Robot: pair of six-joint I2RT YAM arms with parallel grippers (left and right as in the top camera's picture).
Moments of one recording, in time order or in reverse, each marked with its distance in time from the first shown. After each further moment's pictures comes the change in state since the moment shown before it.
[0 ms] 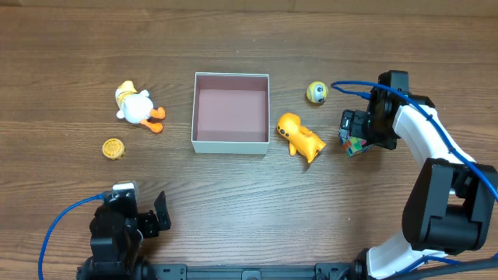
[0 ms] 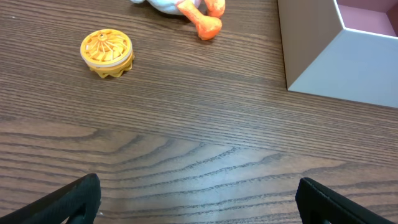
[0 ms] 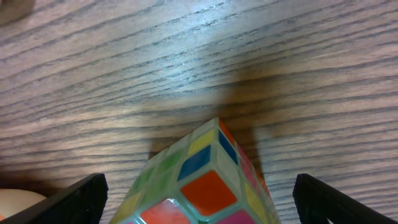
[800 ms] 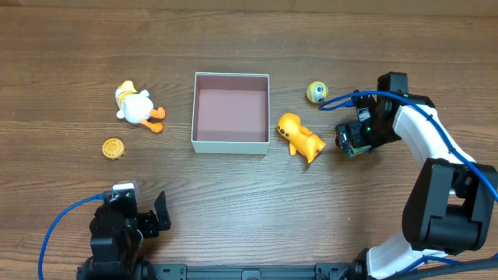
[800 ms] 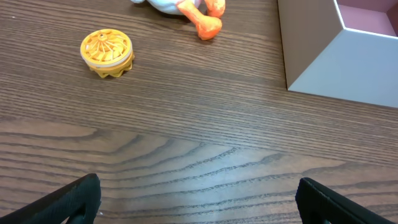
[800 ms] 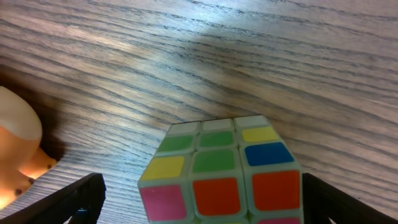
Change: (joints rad) left arm 0.000 0.000 0.000 0.000 0.000 0.000; right arm 0.000 0.000 0.001 -0.058 -0.054 -0.463
